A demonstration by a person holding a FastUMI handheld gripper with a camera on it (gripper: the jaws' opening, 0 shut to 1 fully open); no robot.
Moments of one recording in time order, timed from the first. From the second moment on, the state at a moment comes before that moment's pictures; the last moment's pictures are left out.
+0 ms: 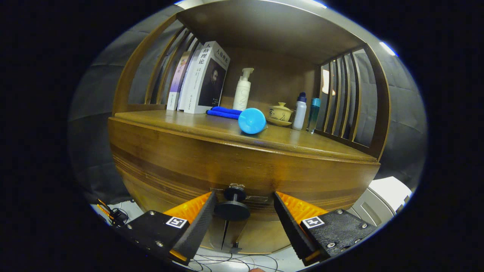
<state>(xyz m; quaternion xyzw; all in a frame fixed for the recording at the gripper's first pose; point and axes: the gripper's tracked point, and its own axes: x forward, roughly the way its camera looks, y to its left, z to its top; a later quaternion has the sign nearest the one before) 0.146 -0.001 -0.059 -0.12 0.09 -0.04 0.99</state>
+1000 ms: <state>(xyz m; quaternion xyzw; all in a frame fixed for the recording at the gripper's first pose) 0.044 0.015 0.011 -0.04 0.04 0.03 1.00</state>
